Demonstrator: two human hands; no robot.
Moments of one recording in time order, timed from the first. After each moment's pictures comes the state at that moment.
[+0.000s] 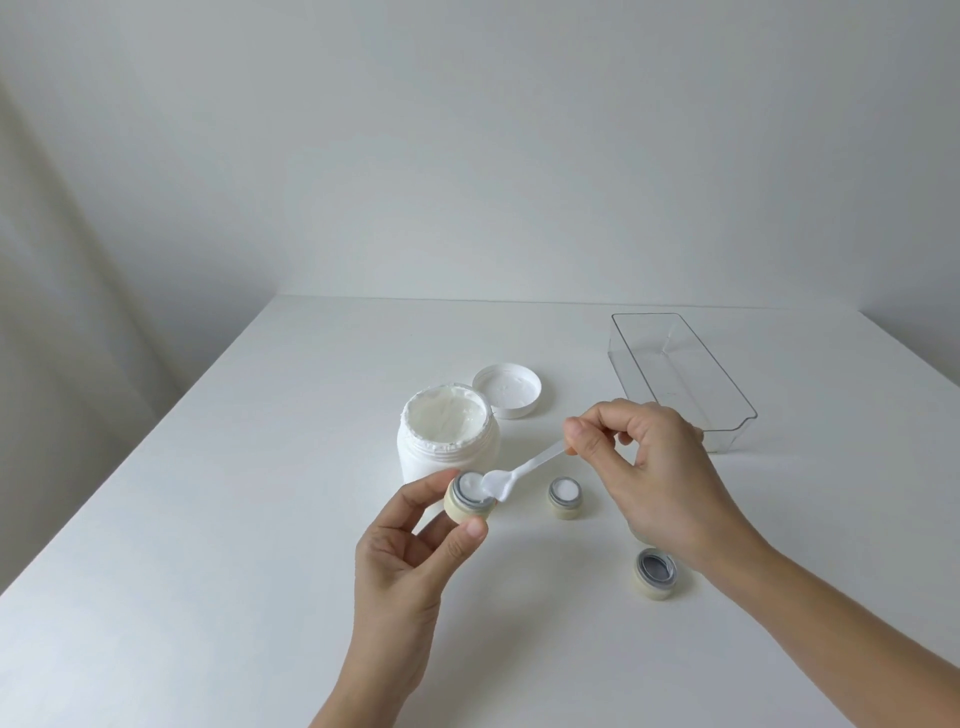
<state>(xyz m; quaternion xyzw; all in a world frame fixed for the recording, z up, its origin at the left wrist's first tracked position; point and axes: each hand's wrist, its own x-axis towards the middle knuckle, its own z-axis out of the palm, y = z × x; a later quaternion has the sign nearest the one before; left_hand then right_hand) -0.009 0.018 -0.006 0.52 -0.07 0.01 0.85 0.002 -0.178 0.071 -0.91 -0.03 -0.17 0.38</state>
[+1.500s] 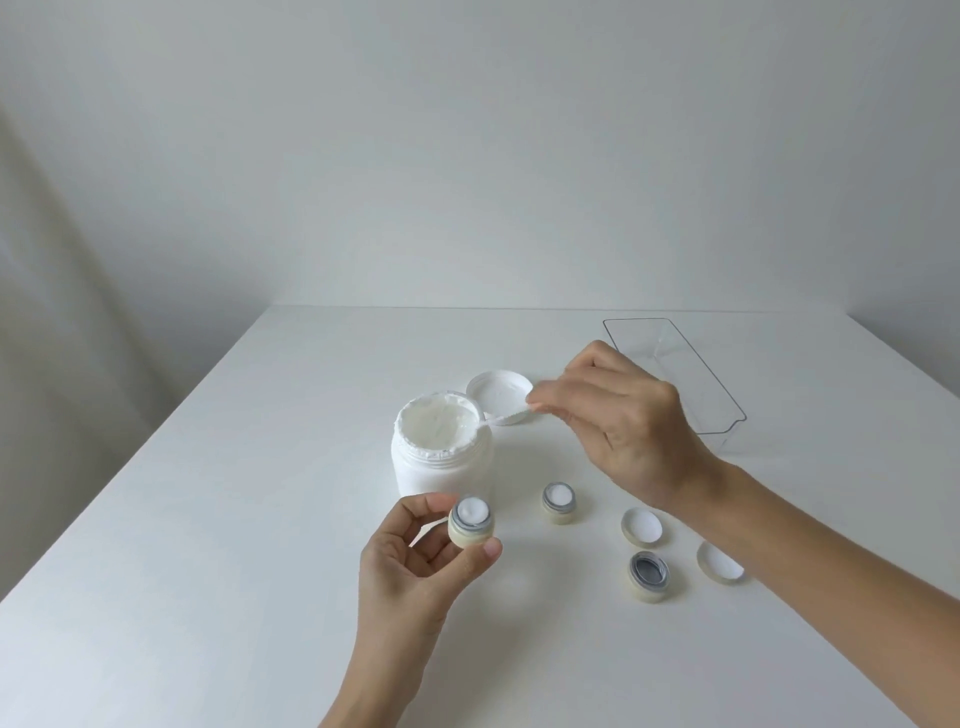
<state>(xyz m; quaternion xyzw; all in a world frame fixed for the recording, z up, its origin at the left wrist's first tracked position) -0.006 0.018 -0.013 0.59 -0.03 -0.01 0.80 0.045 -0.192 0.079 -0.84 -0.34 -0.39 0.18</state>
